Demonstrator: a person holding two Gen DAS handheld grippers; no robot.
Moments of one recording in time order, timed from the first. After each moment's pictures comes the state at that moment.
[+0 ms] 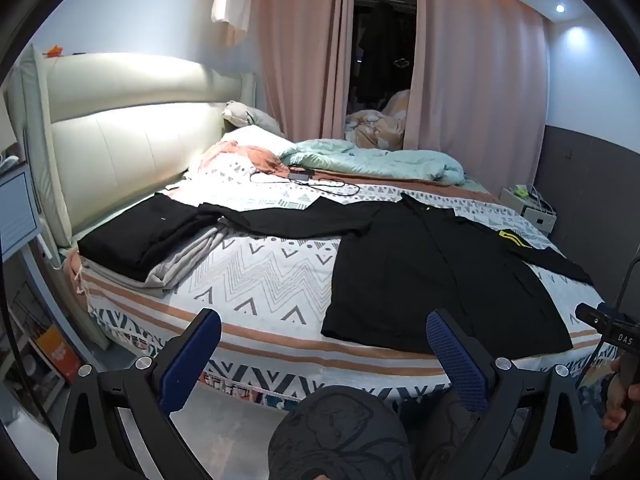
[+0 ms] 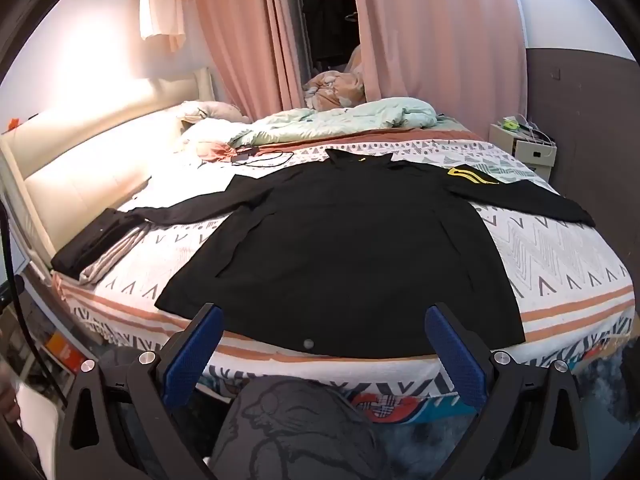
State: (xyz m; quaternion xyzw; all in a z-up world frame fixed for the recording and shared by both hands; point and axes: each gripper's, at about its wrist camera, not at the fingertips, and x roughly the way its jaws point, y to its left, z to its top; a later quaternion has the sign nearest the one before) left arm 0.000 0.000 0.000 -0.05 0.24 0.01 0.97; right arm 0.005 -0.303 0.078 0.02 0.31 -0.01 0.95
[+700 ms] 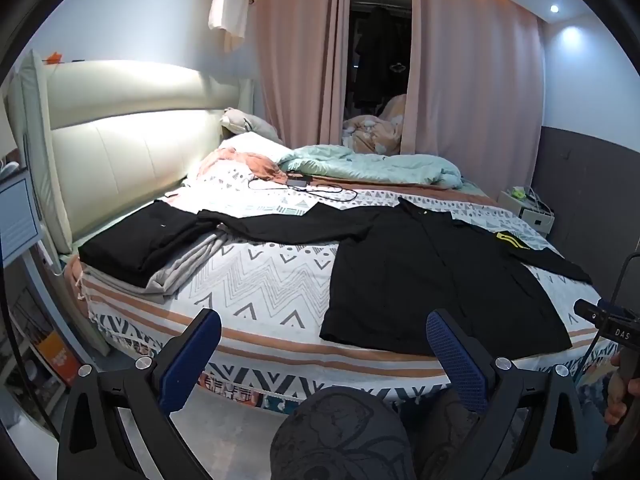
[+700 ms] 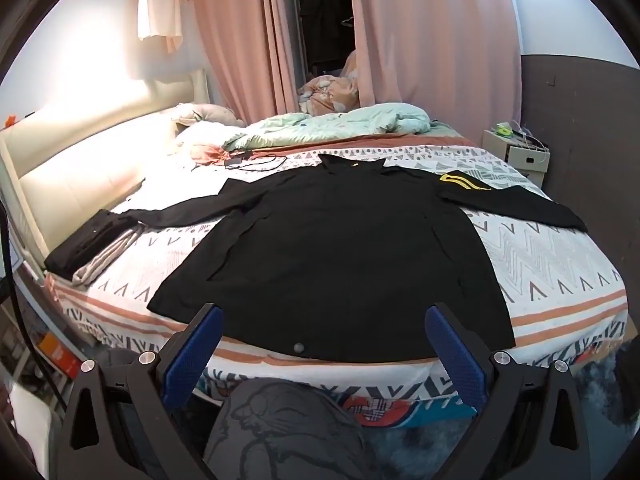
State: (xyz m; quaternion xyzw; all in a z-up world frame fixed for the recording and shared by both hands) left arm -0.007 -0.003 0.002 -0.04 0.23 0.00 0.97; right arm 0.000 -0.308 0.085 0.01 0.30 -0.02 0.95
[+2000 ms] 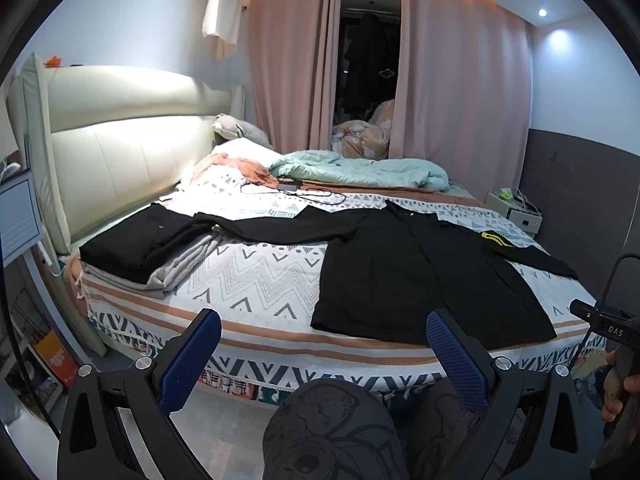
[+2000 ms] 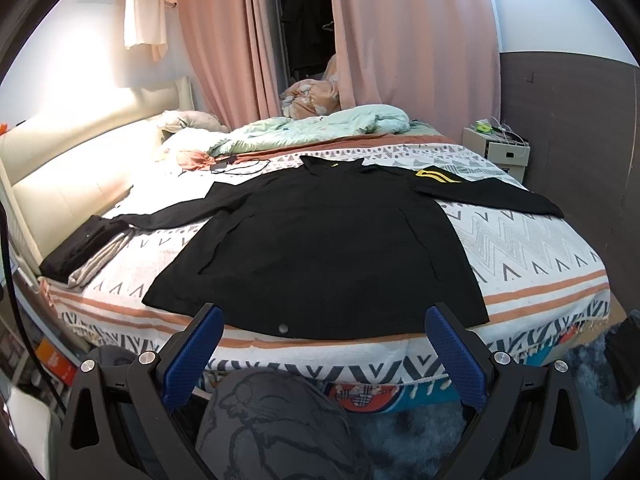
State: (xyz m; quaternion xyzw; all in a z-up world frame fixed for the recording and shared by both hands) left arm -0.038 -0.006 0.009 -0.04 0.22 -0.01 0.97; right arm -0.037 -0.323 0.089 0.02 0.29 -0.06 0.95
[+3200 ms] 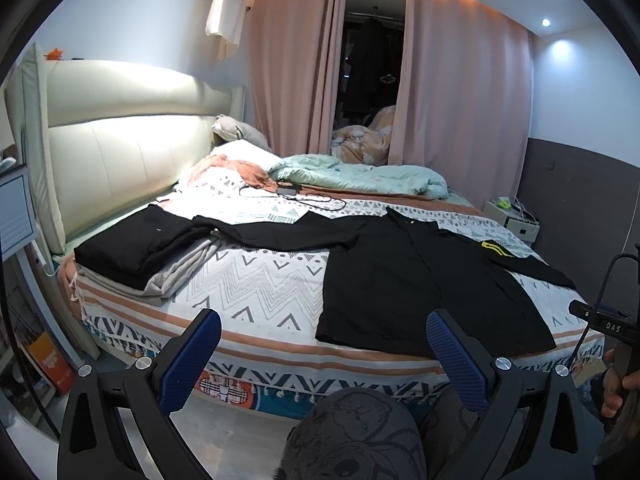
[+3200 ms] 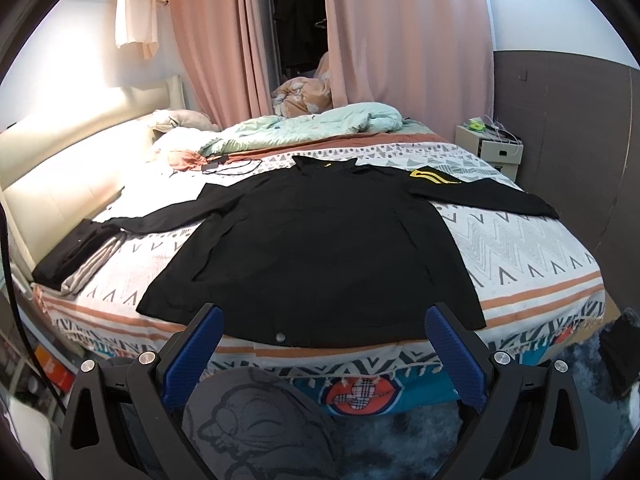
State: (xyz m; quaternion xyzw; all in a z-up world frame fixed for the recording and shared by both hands) left arm -0.020 0.014 0.008 -0.06 0.21 -0.02 0.98; right arm -0.014 -0.320 0.096 0.02 0.30 -0.07 0.95
